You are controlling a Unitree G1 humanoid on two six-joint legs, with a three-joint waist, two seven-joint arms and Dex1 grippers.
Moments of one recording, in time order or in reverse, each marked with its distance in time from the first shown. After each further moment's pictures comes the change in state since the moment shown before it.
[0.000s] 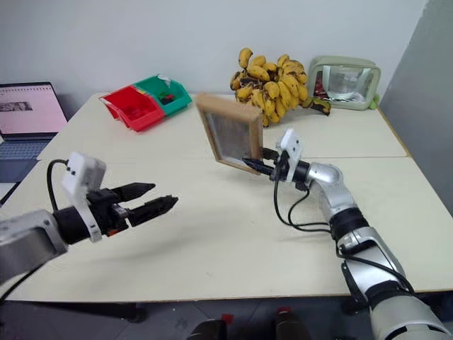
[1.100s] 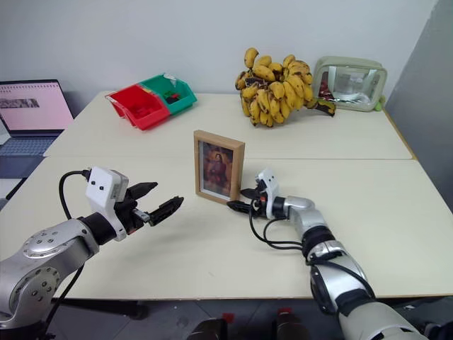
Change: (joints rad) left arm -0.012 -0.172 -0.180 0.098 0.538 -0.209 -0.177; right arm 0.153 0.169 -0.154 0.164 -0.336 0.049 0.067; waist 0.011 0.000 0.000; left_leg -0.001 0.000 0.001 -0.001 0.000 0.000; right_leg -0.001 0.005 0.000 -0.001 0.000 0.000
